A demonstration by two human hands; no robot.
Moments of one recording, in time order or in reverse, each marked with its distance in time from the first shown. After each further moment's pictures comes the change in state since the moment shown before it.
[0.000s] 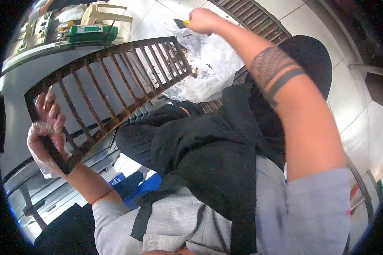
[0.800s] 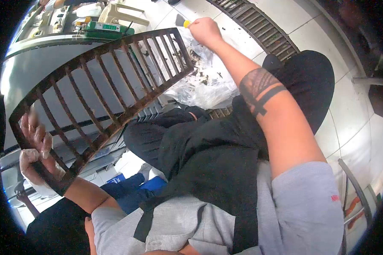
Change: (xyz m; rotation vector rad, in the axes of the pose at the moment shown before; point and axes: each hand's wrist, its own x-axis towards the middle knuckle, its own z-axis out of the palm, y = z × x) left_hand -0.087 0.073 -0.019 0.147 -0.027 0.216; right_hand -0.001 -0.047 0.033 0.447 0.337 0.099
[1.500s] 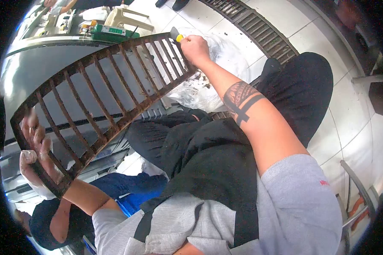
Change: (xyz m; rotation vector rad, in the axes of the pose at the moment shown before) left_hand -0.013 0.027 0.006 -0.064 0.130 0.000; right_hand -0.034 -0.015 0.059 0.131 0.134 0.031
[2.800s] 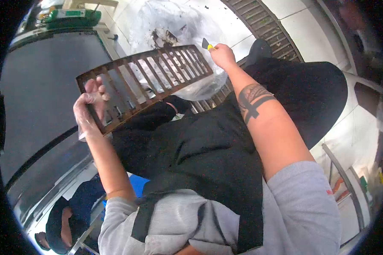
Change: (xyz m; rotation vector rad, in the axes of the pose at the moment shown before) left_hand 0.110 -0.353 -0.068 -0.426 0.145 -0.525; right_hand -0.010 0.207 -0.069 -0.500 -0.231 0.334
